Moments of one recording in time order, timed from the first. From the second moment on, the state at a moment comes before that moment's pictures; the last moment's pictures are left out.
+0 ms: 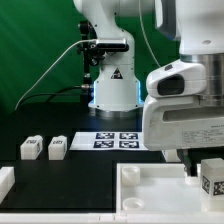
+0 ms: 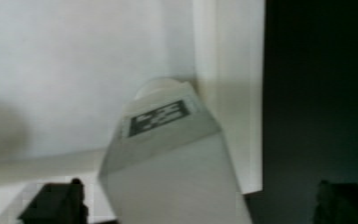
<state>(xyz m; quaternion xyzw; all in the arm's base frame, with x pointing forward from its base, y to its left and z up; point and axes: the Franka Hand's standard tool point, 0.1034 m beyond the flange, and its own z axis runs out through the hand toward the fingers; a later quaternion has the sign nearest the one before) 0.637 0.123 0.079 -0.99 0.09 0.01 0.07</state>
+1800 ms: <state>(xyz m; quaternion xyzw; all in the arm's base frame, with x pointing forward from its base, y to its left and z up) 0.638 0.106 0.083 -0.53 0.84 0.10 0.08</state>
